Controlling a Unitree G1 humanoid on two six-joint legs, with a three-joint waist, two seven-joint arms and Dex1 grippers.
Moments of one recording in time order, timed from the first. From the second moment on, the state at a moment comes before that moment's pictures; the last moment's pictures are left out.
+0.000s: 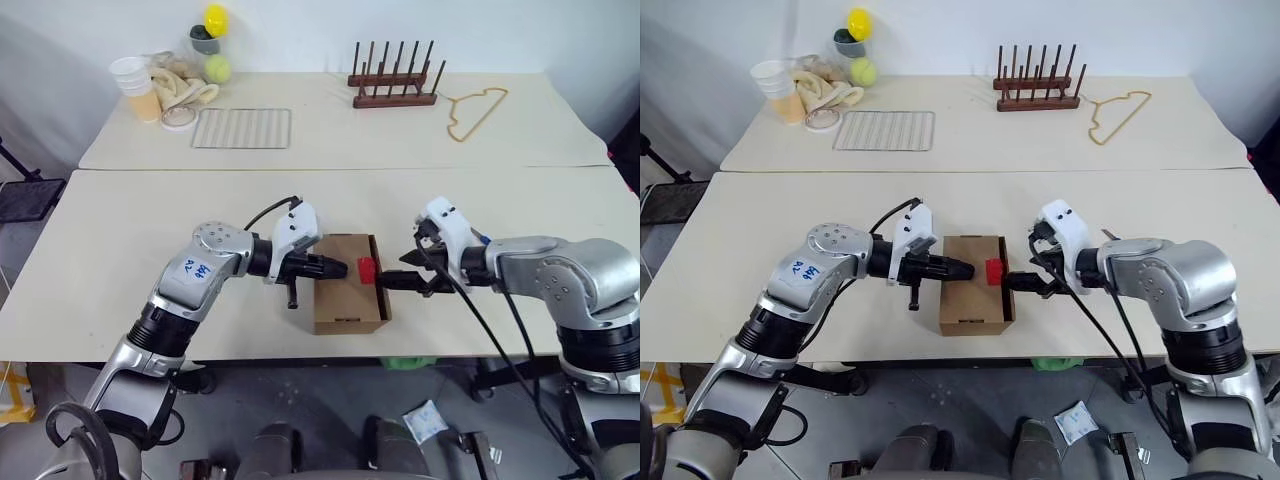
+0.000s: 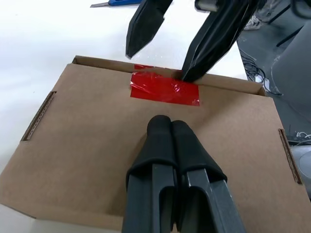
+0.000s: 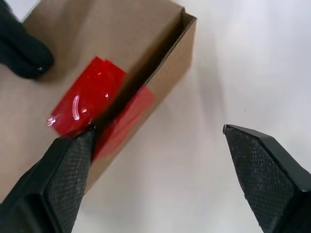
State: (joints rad) left arm -0.74 0.49 -0.27 0.01 -0.27 0.60 -1.04; right arm -0.69 -0.66 0.05 -0.28 0.62 1.41 0.56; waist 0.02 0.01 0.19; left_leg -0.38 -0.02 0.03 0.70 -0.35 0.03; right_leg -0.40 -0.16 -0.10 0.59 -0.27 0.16
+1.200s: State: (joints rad) left arm -0.72 0.49 -0.27 -0.01 -0.27 0.61 -1.02; right arm -0.61 -0.82 0.03 -0.17 0.54 1.22 0.75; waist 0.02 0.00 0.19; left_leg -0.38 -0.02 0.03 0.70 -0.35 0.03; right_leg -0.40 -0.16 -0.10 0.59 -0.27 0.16
